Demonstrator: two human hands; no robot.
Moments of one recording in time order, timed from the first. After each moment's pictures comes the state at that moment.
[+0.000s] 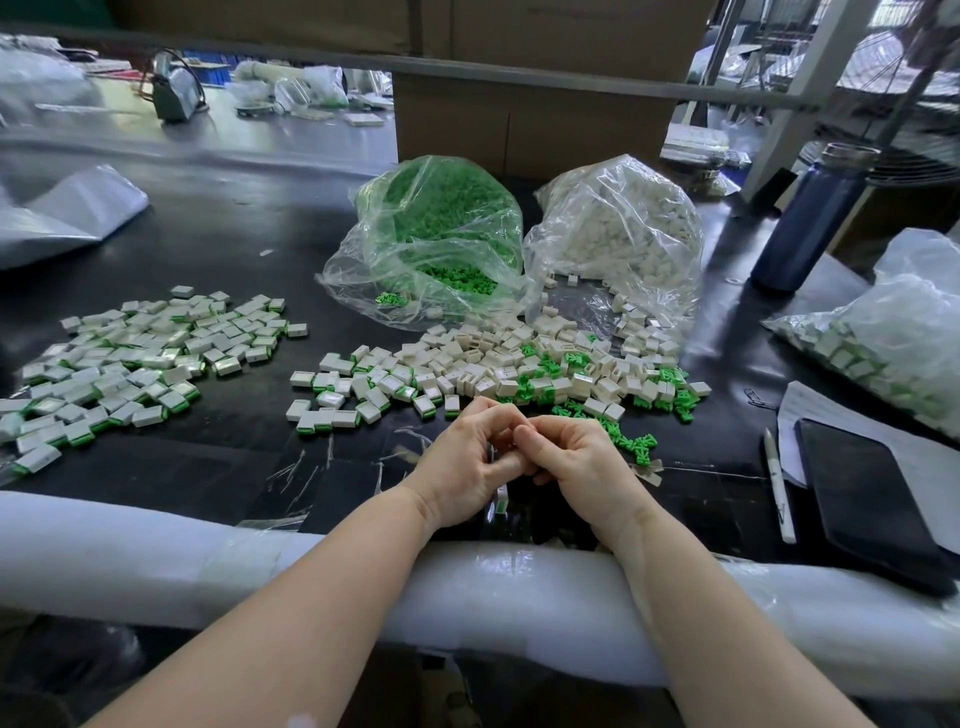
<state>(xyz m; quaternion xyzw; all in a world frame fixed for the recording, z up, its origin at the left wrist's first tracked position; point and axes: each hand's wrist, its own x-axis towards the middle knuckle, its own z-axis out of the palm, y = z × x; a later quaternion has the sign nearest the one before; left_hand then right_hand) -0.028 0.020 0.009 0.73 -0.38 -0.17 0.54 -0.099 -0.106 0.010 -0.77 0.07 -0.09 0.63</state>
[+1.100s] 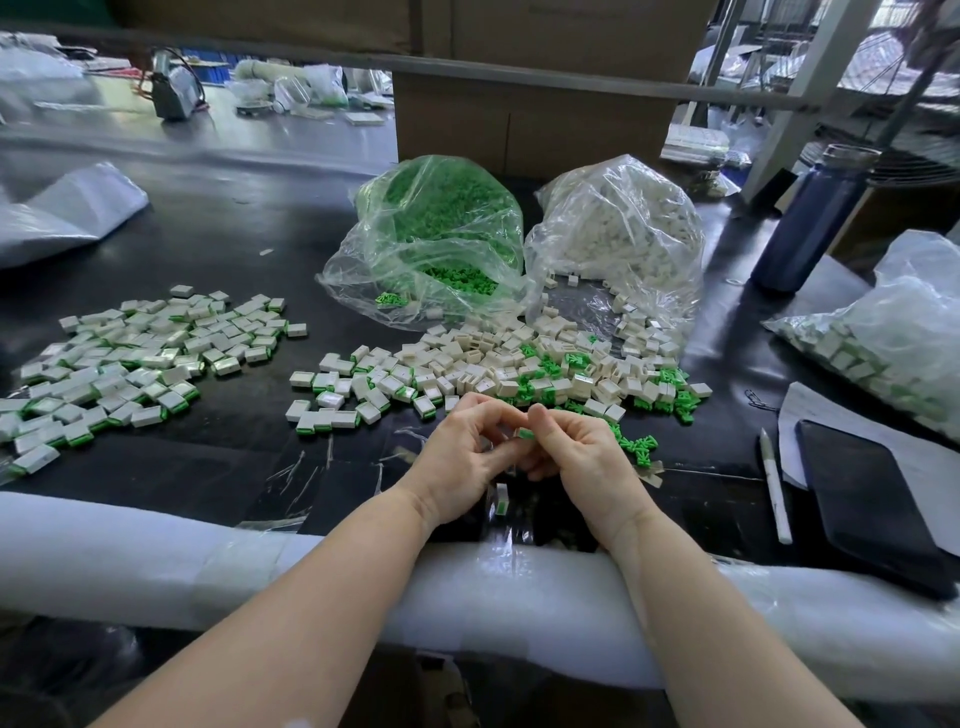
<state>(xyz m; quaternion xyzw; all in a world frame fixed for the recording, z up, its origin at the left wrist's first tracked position) -0.029 0.021 0.013 0.73 -0.35 -0.14 0.57 -0.098 -0.102 0.014 -0.74 0.09 -0.13 0.65</state>
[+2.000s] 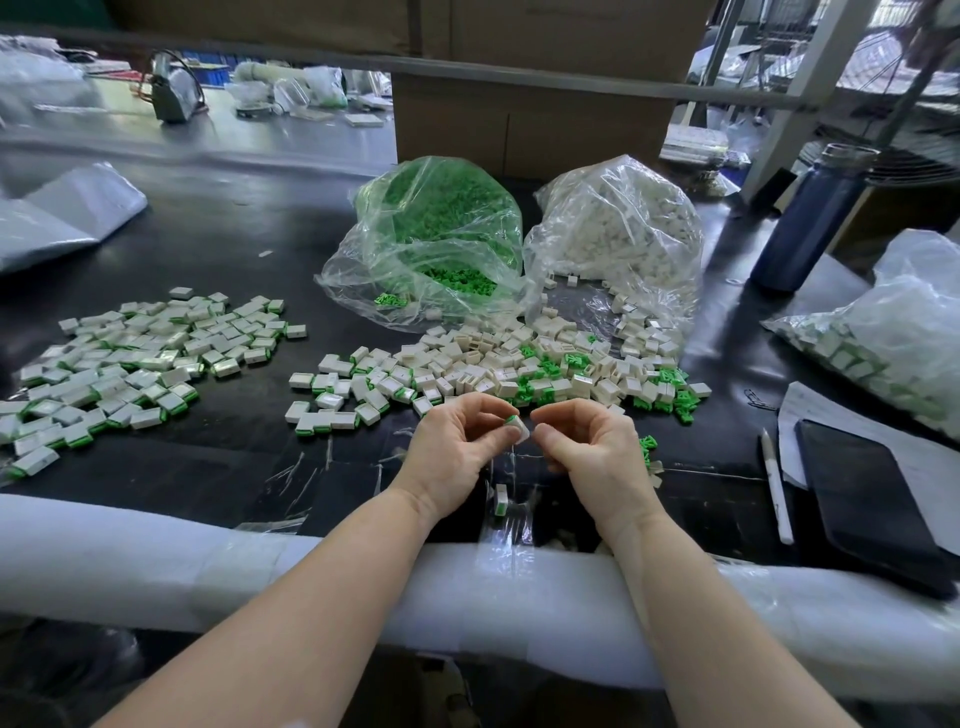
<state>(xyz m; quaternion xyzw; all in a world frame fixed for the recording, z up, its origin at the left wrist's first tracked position) -0.027 0.021 0.012 0.71 -0.26 -0.14 0.64 -0.101 -0.108 0.014 -0.76 0.15 -0.22 0.59</state>
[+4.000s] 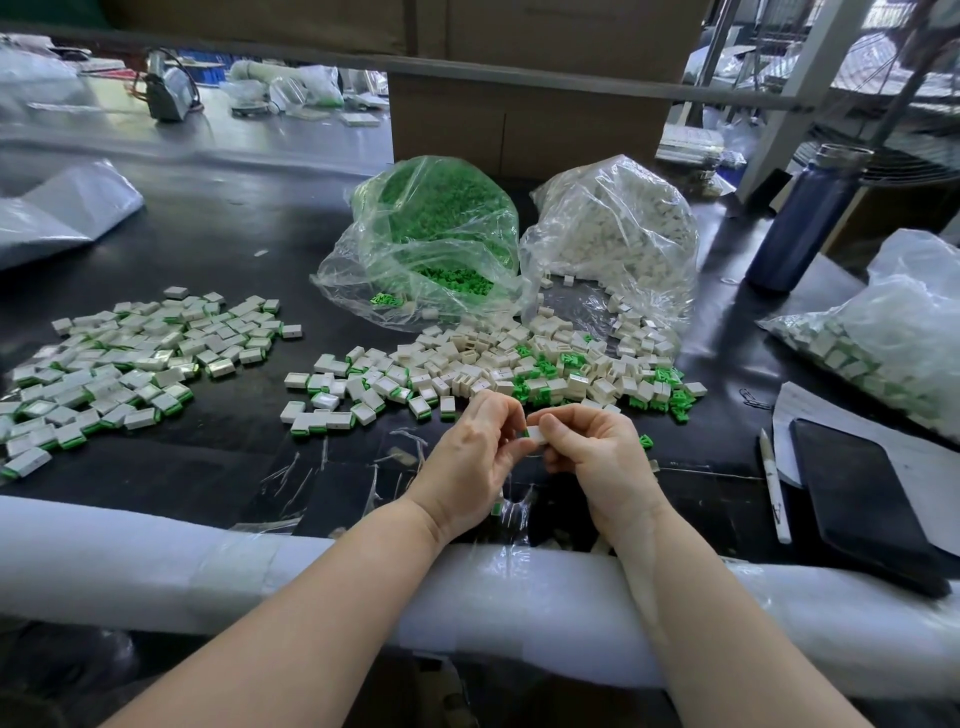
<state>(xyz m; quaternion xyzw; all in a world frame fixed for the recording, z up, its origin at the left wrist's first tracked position) -0.038 0.015 0.014 0.79 -0.42 0.02 0.44 -0.103 -0.110 0.019 -0.67 0.17 -0.17 0.70</state>
